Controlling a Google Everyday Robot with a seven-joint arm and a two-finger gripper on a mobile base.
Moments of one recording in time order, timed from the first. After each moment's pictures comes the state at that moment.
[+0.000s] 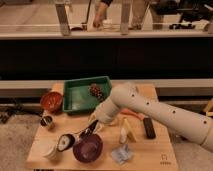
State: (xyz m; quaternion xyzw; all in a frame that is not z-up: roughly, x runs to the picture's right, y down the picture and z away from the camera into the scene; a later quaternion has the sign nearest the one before) arm -0.050 0.169 0.700 -0.27 -0.37 -0.18 0.87
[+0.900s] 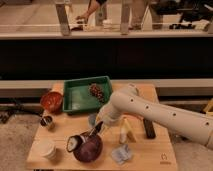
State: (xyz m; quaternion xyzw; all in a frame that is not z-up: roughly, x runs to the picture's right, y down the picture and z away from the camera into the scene) arm -0.020 0.171 0.724 -0.25 -0.29 -0.22 0.90
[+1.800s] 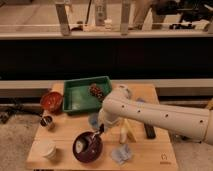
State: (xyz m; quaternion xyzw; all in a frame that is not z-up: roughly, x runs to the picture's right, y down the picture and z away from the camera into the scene) arm -0.005 0.177 0.737 -0.24 -0.20 -0.28 0.91
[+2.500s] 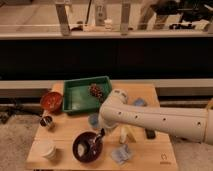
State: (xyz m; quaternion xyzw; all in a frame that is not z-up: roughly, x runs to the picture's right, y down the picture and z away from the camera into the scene) arm 0.002 0.193 0.736 -0.24 -0.16 -0.29 0.91
